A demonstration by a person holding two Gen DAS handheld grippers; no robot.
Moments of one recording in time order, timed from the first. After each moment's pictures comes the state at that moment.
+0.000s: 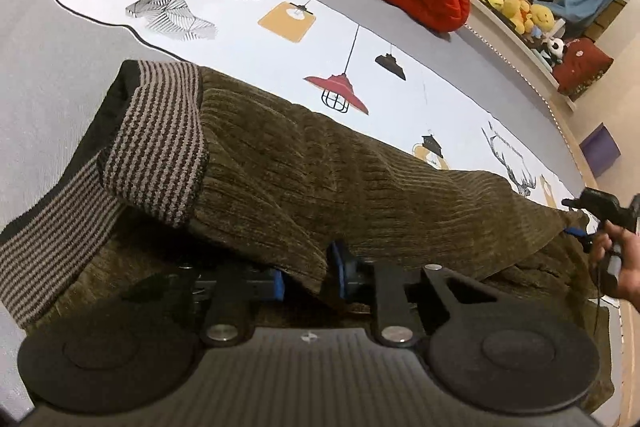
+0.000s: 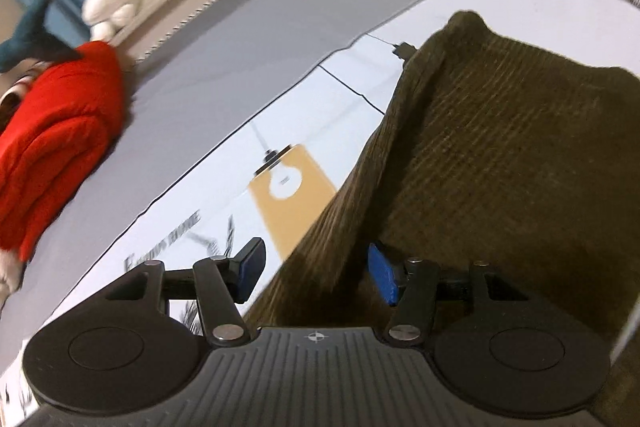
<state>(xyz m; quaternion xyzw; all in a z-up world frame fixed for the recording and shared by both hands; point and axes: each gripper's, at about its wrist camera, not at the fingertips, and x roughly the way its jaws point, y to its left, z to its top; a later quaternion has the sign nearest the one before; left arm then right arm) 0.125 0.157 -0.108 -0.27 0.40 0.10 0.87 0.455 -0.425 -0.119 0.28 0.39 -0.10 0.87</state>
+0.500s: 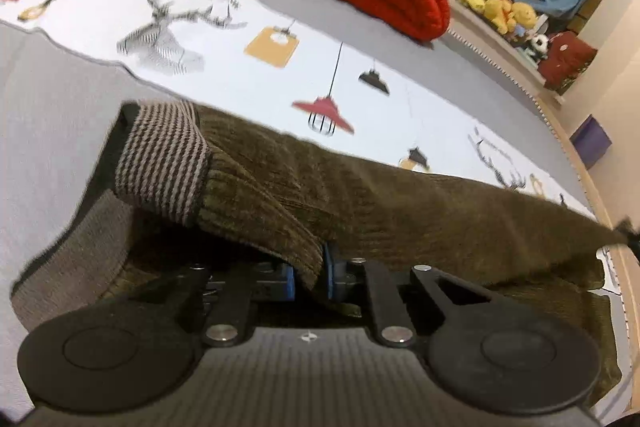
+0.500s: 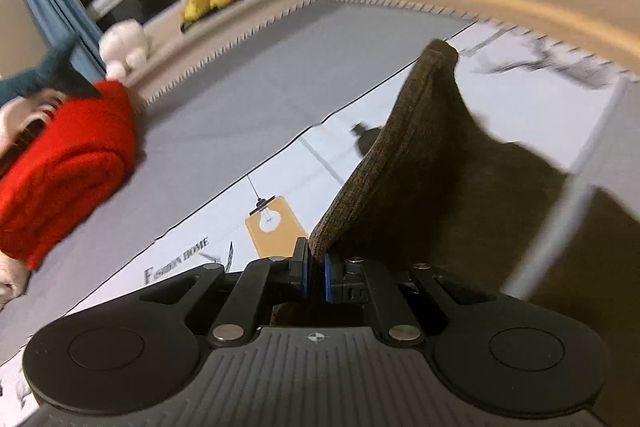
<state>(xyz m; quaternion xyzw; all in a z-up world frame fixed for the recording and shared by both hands) 0.115 0.160 -0.085 -0.24 0.38 0.09 0.89 0.333 -0.439 -0.027 0.24 0.32 -0.11 0.91</state>
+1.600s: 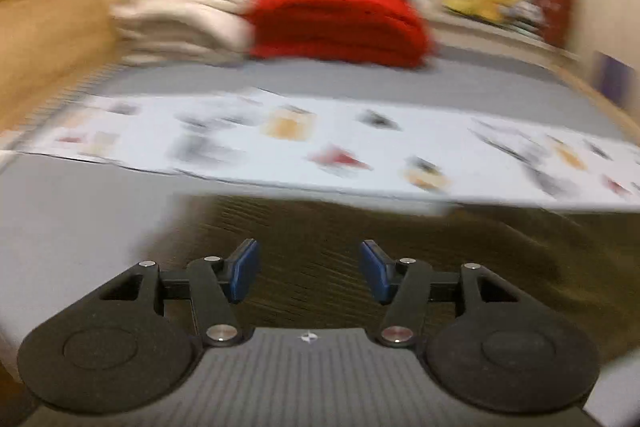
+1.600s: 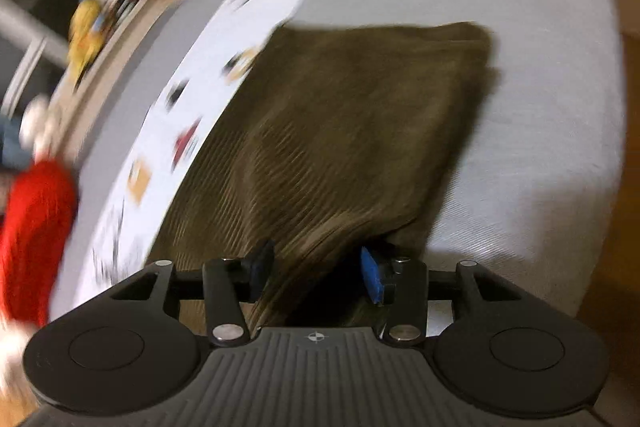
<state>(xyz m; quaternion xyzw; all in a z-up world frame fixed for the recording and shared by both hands) 0.036 0.076 -0.035 -0.04 0.33 0.12 0.93 0.095 -0.528 -0.106 0.44 0.33 -0.25 0.80</state>
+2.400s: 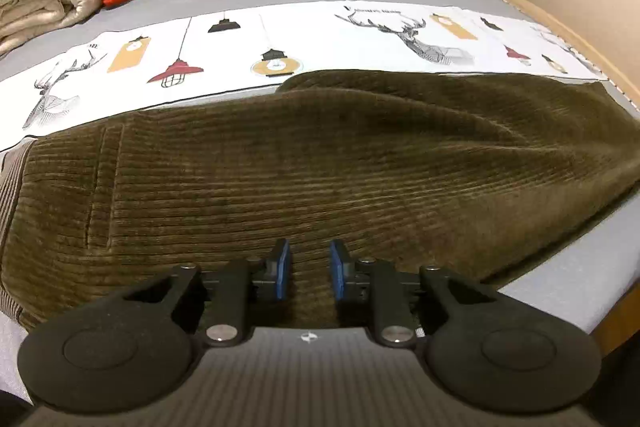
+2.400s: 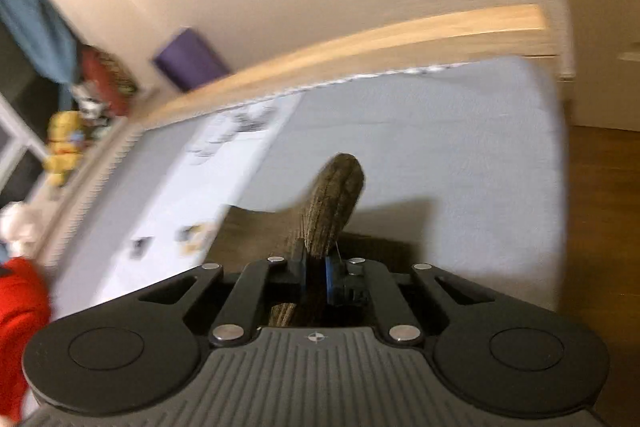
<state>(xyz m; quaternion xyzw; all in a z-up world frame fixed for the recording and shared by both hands) 0.065 0.018 -0.101 0.02 0.43 -0.03 0.90 0.093 -0.615 -0.088 0.37 0.21 -0.36 0.83</state>
